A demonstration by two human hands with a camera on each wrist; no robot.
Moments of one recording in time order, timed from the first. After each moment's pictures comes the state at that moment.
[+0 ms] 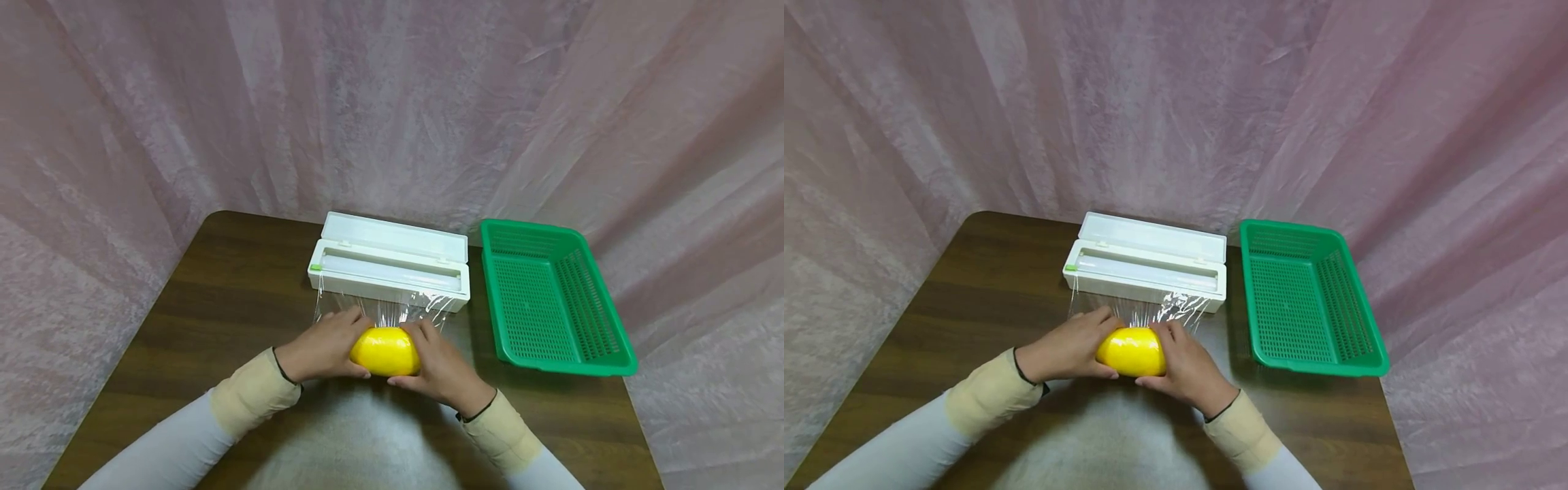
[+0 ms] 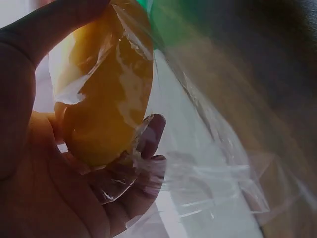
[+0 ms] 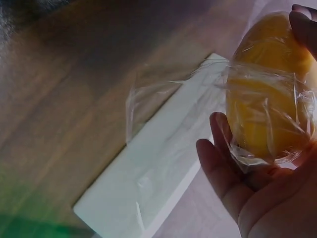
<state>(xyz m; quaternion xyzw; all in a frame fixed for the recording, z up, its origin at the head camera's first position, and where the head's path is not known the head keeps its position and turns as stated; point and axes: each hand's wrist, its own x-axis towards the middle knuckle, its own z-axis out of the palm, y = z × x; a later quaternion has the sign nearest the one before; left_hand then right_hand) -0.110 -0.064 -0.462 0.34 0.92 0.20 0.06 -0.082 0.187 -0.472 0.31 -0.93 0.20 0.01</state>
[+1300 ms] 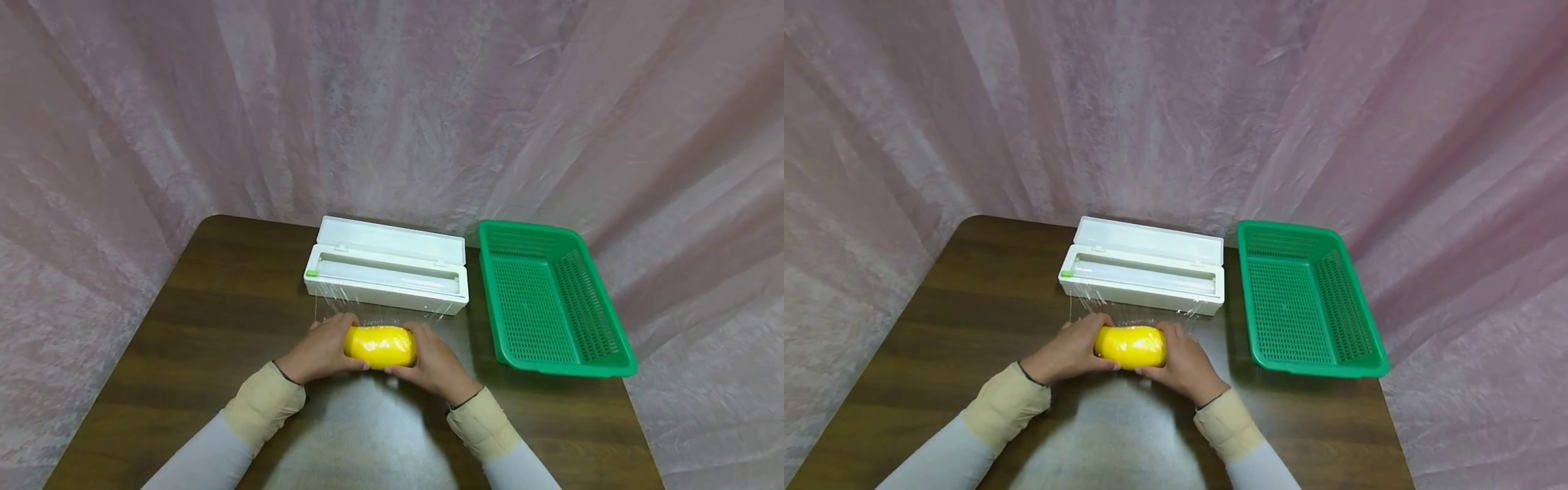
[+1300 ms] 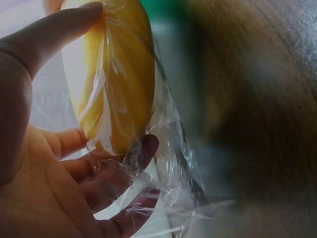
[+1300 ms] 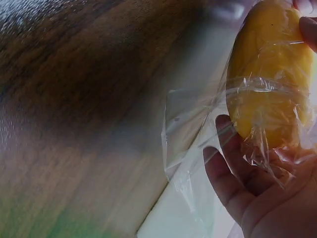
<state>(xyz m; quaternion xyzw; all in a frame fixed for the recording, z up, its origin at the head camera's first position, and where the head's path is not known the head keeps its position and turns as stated) -0.124 -0.066 -0.517 0.20 0.94 0.27 0.10 -0.104 0.187 -0.519 0.22 -0.94 0.27 -0.03</state>
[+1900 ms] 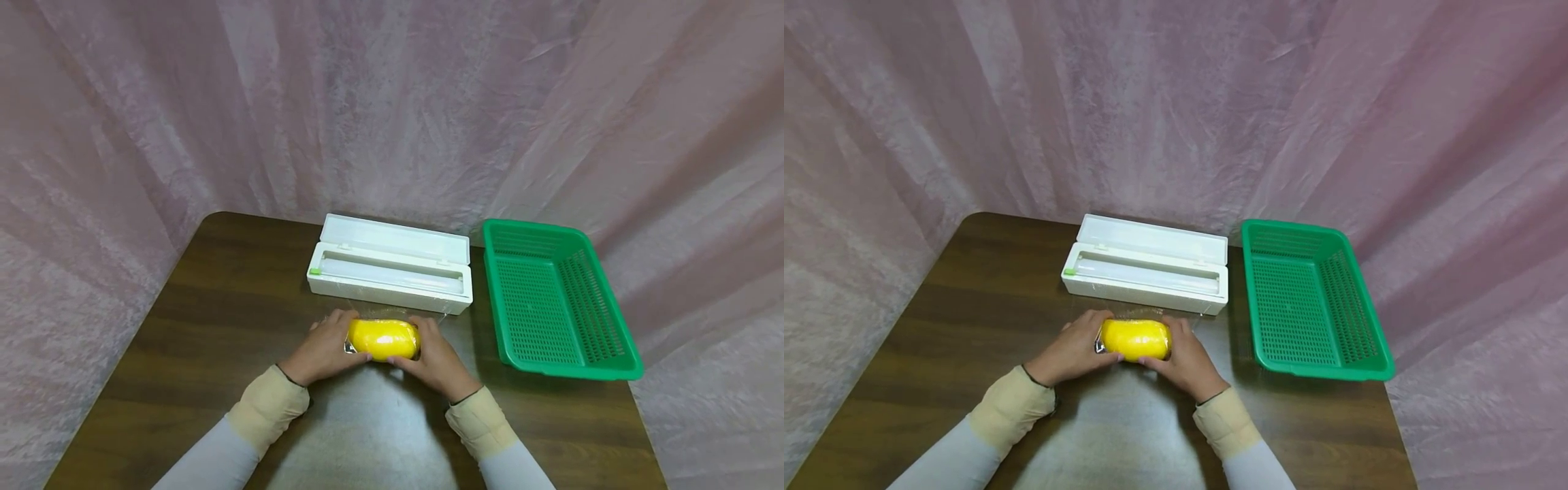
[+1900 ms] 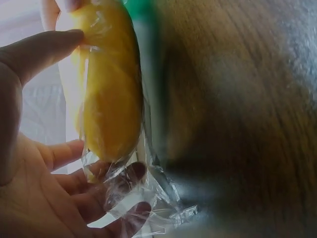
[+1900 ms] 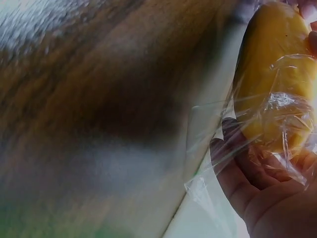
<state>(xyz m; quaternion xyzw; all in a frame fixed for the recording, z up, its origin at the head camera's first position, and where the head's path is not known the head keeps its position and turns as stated) -0.121 -0.066 -0.530 0.17 0.94 0.27 0.08 -0.110 0.188 -0.532 0.17 -0.93 0.31 -0.05</state>
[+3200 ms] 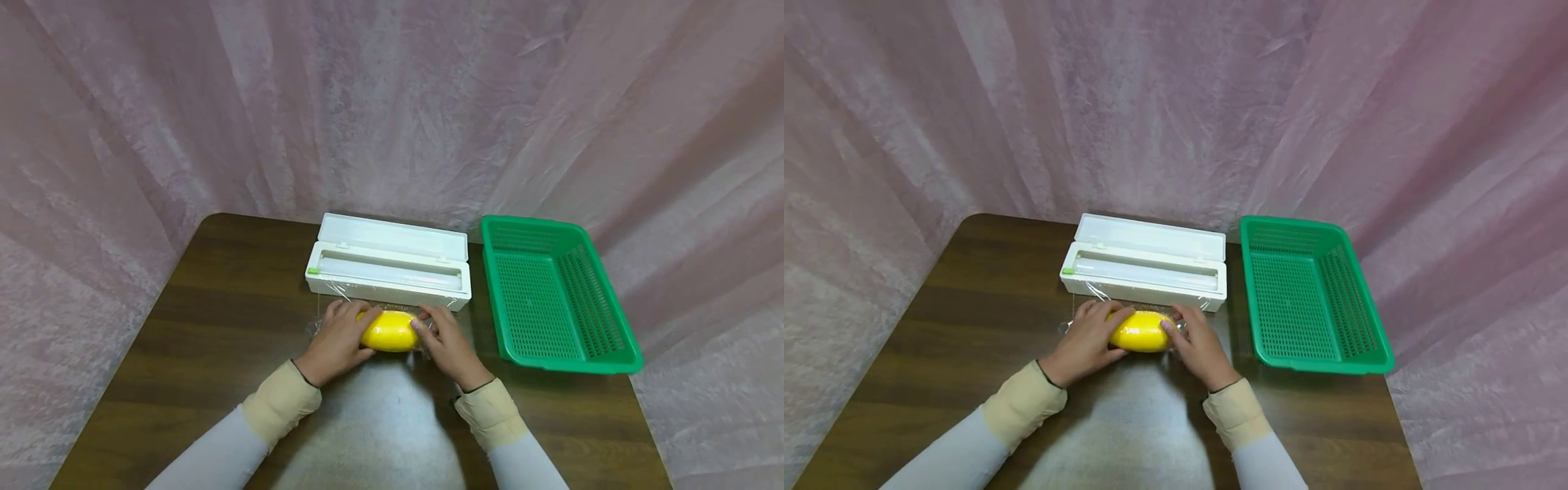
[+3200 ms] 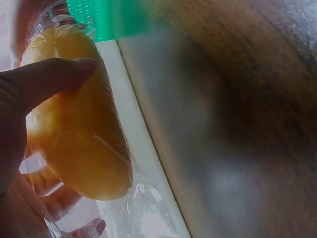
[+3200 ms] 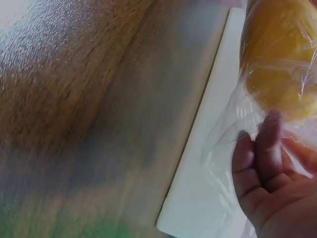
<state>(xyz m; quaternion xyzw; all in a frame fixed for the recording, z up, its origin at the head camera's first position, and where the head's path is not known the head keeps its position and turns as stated) -0.124 -0.045 -0.517 0.28 0.94 0.19 -0.07 -0.120 0.204 -0.512 0.12 -0.90 0.42 -0.03</state>
